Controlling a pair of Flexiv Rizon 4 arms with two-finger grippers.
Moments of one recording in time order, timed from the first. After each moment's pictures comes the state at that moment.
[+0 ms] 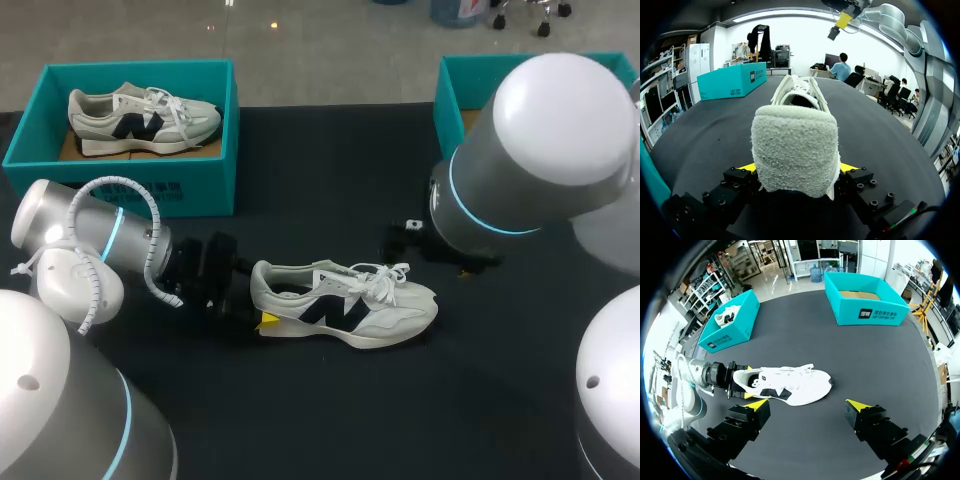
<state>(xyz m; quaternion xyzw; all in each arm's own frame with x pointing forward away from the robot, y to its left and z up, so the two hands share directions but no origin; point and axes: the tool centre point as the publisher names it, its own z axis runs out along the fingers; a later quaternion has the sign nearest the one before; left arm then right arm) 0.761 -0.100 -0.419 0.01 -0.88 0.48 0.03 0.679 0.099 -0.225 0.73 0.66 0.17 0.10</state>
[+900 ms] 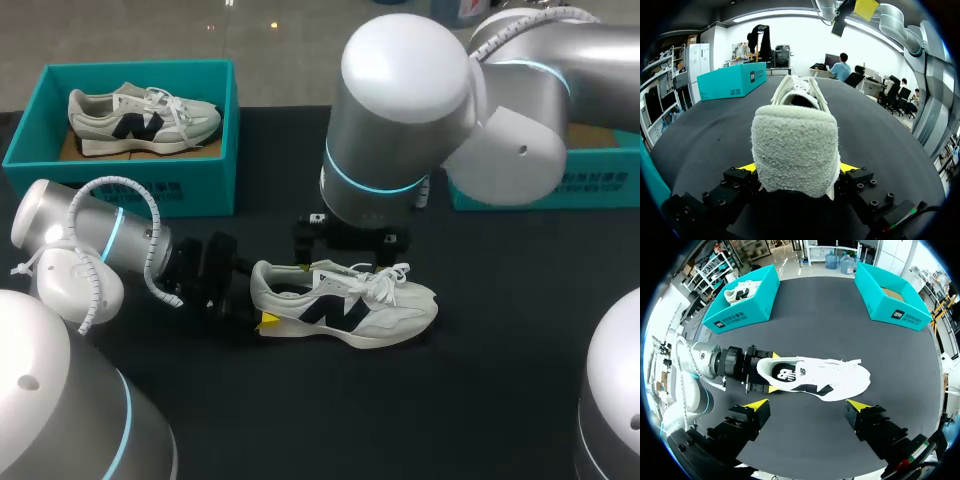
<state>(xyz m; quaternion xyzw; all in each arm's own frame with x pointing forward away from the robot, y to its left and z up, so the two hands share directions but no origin) 0.761 -0.100 -0.419 0.01 -0.88 0.48 0.03 0.694 0.205 -0.241 0.70 0.70 0.12 0.05</state>
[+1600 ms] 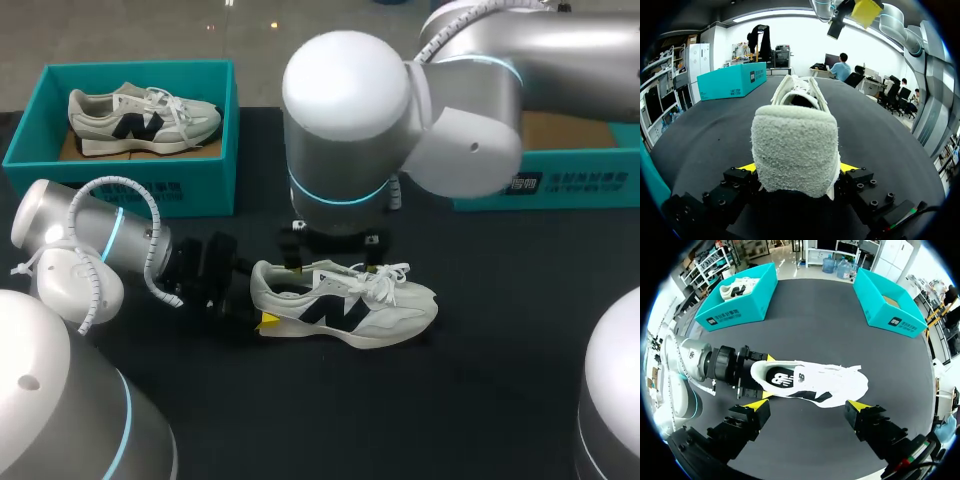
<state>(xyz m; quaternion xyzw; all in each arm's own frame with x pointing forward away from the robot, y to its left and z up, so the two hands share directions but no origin) 0.761 -0.100 -0.419 0.01 -0.88 0.48 0.03 0.705 0.211 -0.257 0.69 0.71 0.10 0.10</state>
